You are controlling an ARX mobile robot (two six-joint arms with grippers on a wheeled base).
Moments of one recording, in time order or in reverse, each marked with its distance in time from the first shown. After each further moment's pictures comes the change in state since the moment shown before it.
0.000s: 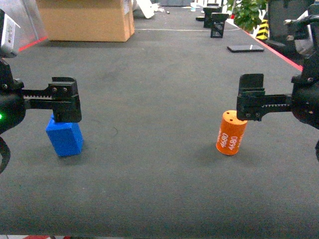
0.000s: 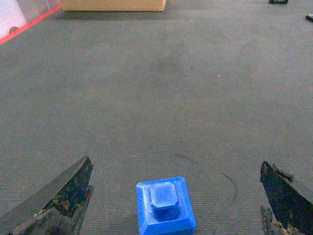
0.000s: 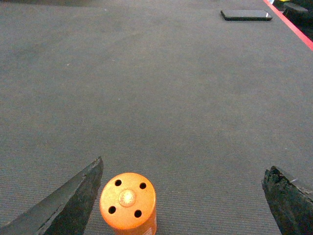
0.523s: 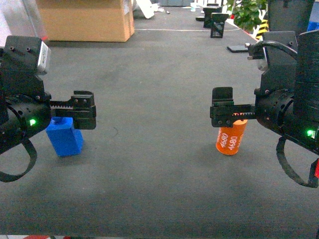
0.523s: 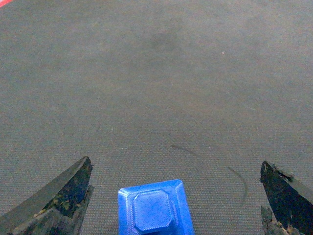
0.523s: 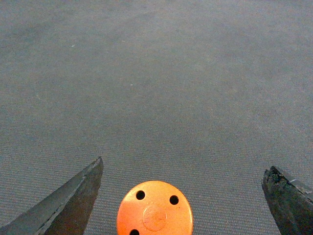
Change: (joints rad) left arm 0.016 0.174 0.129 -0.032 0.019 -0.005; right arm 0.027 0.169 0.137 -0.032 -0.004 0.028
